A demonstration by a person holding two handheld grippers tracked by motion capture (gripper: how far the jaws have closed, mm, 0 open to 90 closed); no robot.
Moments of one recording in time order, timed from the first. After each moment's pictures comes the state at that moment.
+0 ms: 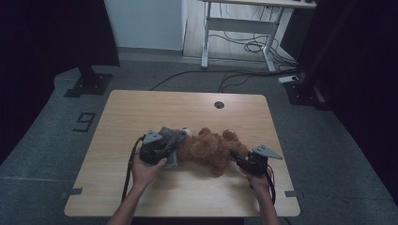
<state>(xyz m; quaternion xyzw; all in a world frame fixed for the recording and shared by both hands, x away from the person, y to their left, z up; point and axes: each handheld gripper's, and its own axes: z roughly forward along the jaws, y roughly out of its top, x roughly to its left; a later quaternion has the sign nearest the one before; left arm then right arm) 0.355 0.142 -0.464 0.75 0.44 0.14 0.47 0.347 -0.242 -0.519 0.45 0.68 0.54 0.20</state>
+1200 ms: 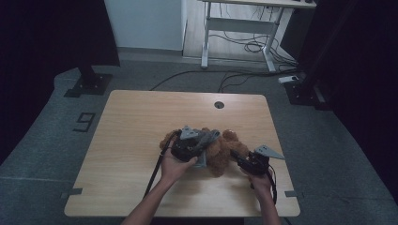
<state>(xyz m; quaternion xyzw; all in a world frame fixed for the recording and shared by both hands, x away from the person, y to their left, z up) 0.359 0.036 -0.440 0.80 0.37 0.11 0.46 0.347 -0.247 -0.519 0.45 0.67 0.56 0.19</state>
